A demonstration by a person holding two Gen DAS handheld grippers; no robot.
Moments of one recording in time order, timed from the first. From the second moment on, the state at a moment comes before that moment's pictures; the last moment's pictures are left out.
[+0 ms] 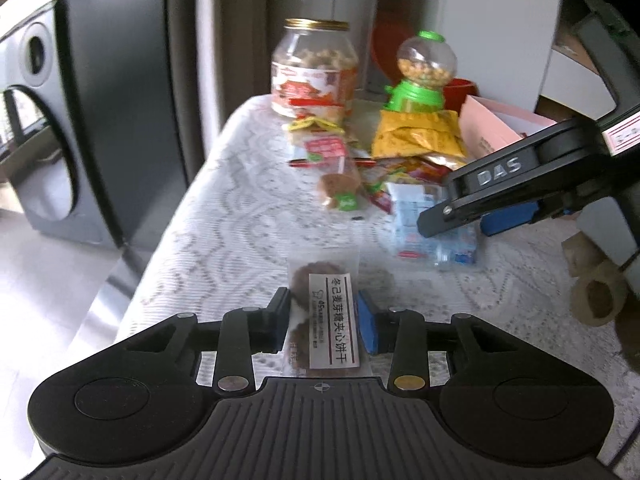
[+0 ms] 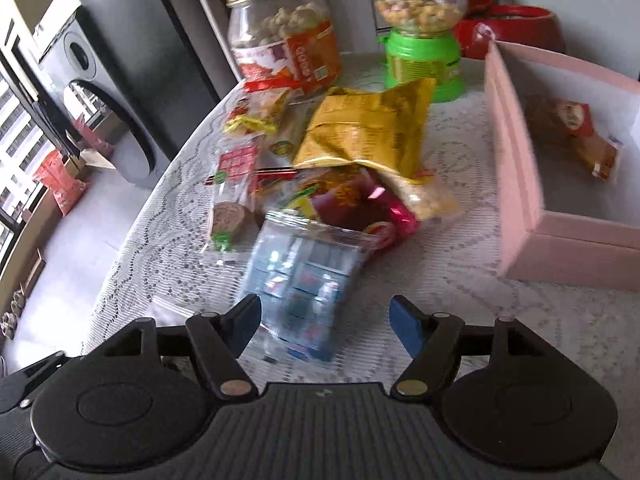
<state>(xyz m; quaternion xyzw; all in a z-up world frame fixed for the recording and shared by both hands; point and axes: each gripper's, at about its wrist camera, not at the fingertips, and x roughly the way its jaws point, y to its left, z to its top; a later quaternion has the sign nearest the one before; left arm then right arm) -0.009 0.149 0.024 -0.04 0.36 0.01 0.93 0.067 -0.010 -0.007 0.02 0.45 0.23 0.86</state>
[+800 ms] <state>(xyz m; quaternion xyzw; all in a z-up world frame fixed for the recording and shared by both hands) -0.014 0.125 0.036 -0.03 0.36 -0.04 0.93 0.050 -0.030 0.010 -0.03 0.44 0.27 0.86</state>
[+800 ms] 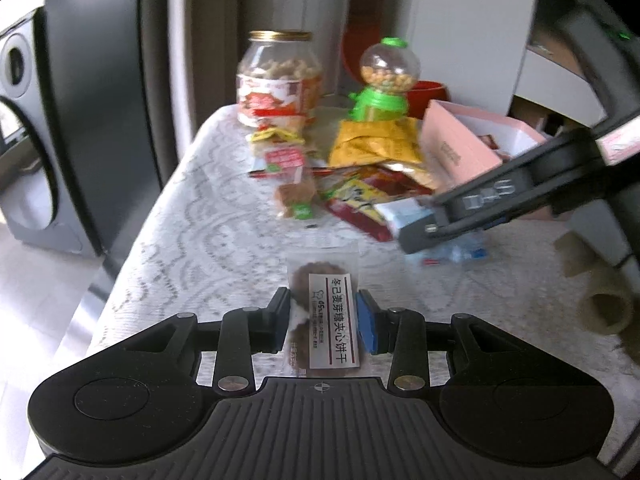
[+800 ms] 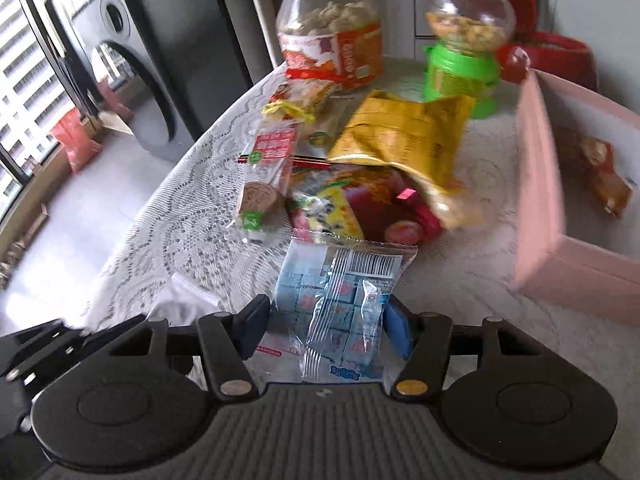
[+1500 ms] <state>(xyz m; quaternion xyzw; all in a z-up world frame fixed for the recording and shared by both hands) 0.018 -0.032 0.070 0.05 0.36 -0.25 0.90 -0.043 -0.236 0.020 -0.01 0.38 0.17 0.91</state>
